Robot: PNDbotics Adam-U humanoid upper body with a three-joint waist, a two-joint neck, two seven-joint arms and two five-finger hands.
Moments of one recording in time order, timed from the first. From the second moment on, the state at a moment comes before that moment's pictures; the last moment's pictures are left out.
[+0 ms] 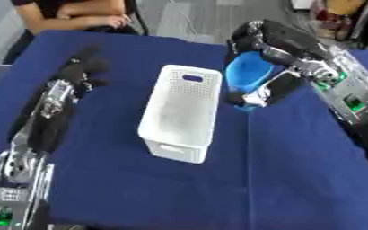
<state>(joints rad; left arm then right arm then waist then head) -0.29 0.13 -0.01 -1.84 -0.06 -0.11 -0.29 -0.83 -0.58 0.39 -1.54 0.50 -0.51 0.28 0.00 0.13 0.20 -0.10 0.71</state>
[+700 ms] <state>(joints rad) -0.31 0.12 -0.03 -1.83 -0.05 -0.11 -0.31 -0.85 -0.58 0.41 -1.58 0.53 -0.46 0.29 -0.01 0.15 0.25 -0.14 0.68</state>
